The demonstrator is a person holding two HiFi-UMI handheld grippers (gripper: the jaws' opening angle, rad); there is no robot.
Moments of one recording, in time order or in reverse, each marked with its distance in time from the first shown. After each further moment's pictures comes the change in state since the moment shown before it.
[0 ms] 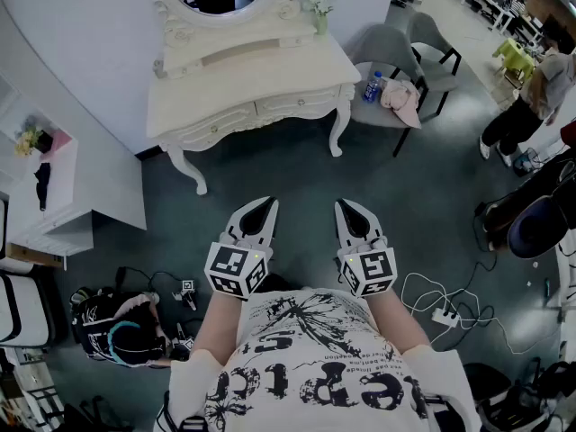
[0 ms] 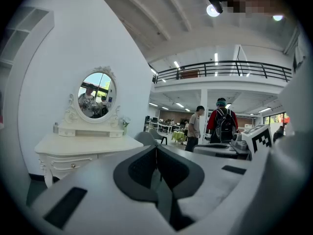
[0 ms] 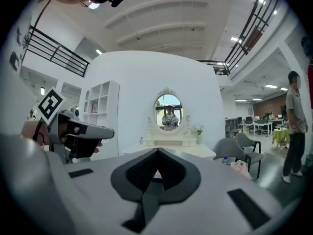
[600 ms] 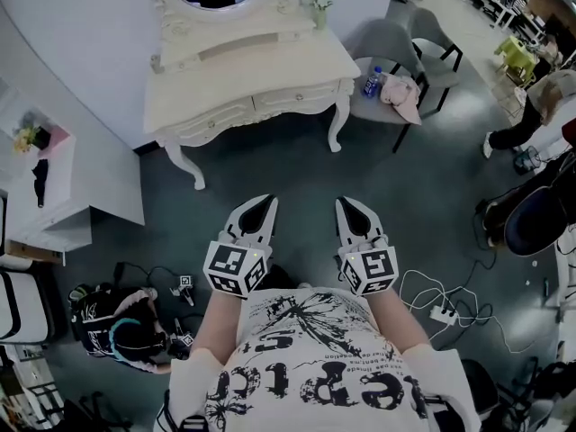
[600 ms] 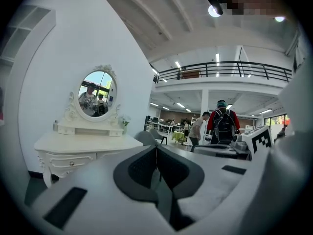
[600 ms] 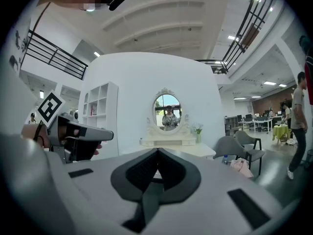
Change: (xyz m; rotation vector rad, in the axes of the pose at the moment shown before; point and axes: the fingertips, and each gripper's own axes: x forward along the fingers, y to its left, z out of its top) left arm 0.008 -0.008 -0.007 -0.013 -0.001 0.004; right arm -0.005 -0.013 -0.007 0.031 -0.011 0.001
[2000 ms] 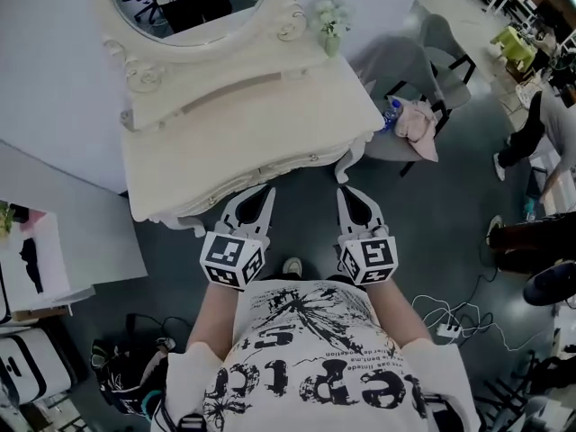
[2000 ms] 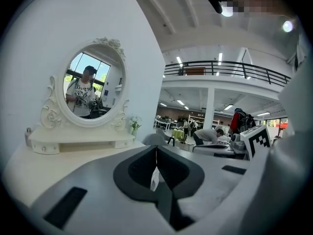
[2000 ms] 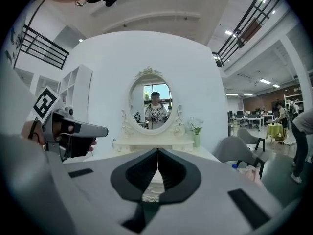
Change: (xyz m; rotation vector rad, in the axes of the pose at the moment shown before) left arm 0.269 0.280 0.091 -0.016 0.057 -0.084; right arm 0.368 -0.116 0.042 0.018 0.083 -0.136
